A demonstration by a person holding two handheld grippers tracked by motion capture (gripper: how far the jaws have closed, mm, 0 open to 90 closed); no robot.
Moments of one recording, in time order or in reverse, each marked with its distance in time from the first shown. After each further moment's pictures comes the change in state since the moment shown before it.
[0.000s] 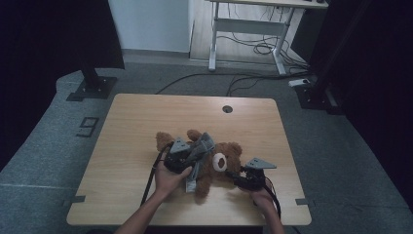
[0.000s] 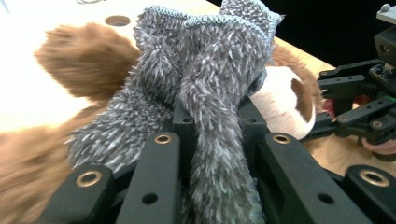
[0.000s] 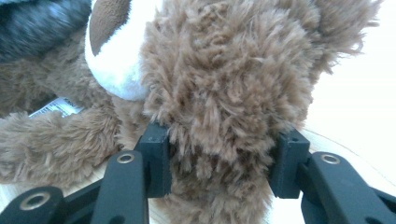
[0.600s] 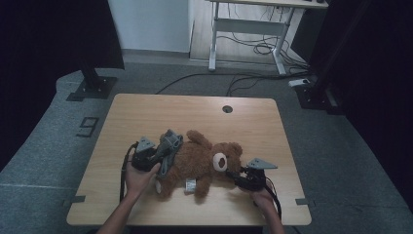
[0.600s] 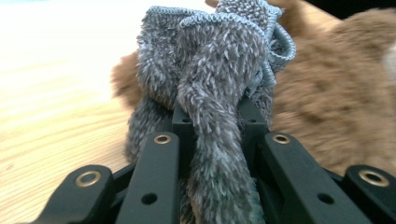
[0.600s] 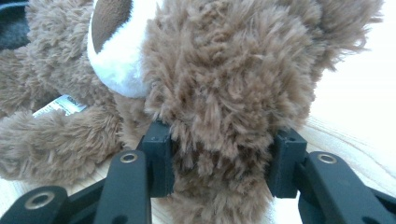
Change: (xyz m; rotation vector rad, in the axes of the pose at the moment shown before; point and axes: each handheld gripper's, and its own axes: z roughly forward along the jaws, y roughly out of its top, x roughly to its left) left arm 0.075 -0.040 -0.049 0.016 0.199 -0.117; right arm -0.002 -0.002 -0.001 -0.006 0.016 0.021
